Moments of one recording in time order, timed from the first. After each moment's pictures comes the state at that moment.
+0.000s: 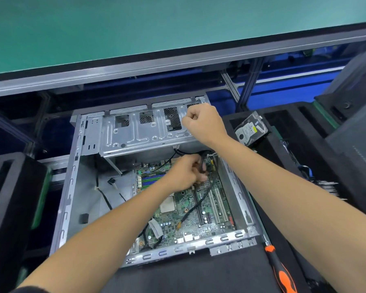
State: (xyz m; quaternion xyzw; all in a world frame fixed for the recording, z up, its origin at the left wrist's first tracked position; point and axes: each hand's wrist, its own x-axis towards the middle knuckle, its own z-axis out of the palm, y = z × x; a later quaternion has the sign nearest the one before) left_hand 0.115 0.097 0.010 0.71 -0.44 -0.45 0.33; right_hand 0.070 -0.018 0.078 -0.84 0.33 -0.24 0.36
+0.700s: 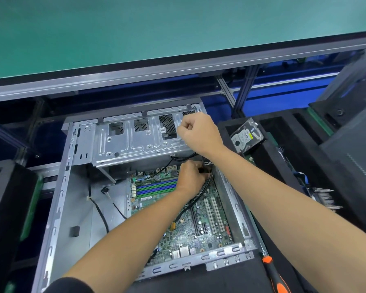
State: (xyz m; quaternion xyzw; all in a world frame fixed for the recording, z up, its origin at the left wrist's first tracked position) left_hand 0.085 0.062 -0.011 0.79 -0.38 -0.29 0.38; right_hand 0.069 -0.019 0.077 -0.84 0.33 -0.24 0.35
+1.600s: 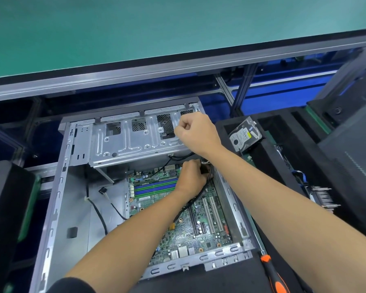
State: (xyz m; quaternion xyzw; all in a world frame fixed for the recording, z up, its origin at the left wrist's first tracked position) left_hand 0.085 0.056 -0.019 0.80 -0.42 -0.27 0.34; right_hand 0.069 -0.017 0.079 -0.84 0.34 -0.23 0.34
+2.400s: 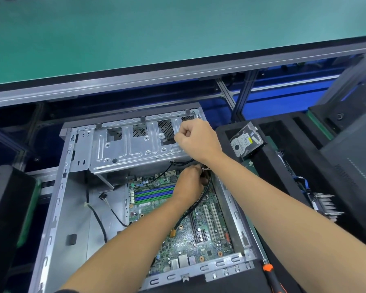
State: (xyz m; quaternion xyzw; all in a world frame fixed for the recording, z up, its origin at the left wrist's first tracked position) left_hand 0.090 0.061 -0.018 0.80 -0.50 -0.22 0.27; right_hand 0.070 -0.018 0.076 -0.85 0.33 -0.23 0.34
